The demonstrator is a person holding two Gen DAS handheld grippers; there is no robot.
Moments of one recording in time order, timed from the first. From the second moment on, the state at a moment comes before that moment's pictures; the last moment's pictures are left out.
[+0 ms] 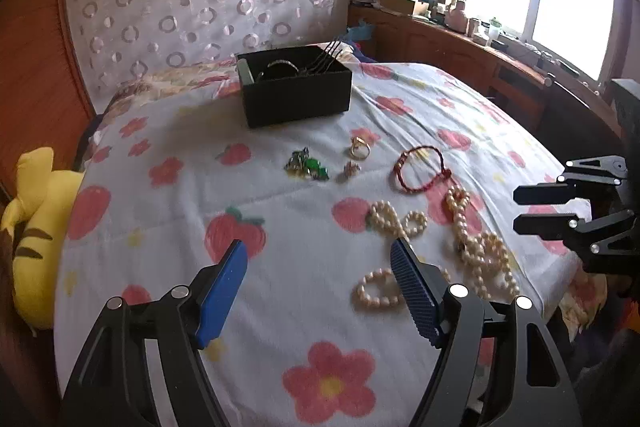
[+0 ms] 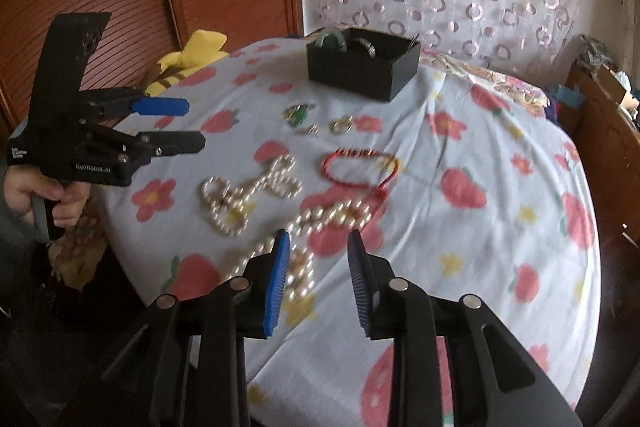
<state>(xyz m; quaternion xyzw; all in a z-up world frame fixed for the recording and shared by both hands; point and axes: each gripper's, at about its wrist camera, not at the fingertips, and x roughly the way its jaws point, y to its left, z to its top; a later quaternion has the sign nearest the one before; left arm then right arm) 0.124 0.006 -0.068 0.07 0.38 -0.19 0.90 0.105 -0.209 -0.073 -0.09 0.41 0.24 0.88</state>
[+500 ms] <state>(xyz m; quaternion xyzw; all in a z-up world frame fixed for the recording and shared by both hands) 0.103 0.026 -0.083 0.05 0.40 -0.17 0.90 0.106 -0.197 -0.100 -0.08 0.44 0.25 0.86</state>
